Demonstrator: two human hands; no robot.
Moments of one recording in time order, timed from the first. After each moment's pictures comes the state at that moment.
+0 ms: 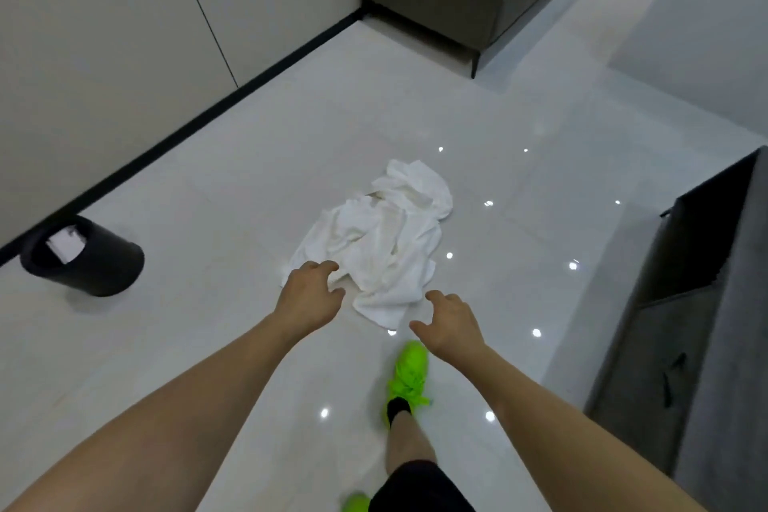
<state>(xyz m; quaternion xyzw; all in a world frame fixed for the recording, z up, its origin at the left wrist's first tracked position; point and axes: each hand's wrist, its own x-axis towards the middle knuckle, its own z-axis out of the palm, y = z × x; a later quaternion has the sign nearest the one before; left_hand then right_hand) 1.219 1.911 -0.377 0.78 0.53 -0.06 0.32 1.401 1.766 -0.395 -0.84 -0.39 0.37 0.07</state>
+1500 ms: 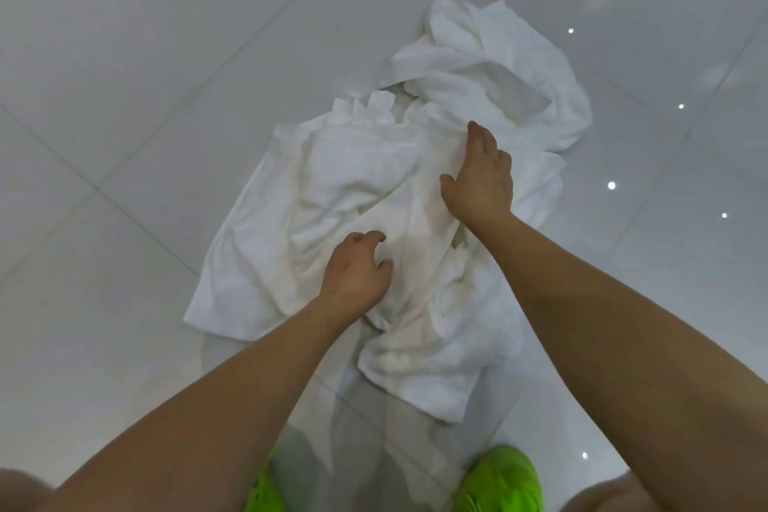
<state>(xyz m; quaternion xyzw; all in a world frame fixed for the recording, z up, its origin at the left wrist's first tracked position) 1.372 2.184 -1.026 0.75 0.51 -0.09 0.42 1.577 2.182 -1.013 -0.90 -0.38 0.19 0.09</state>
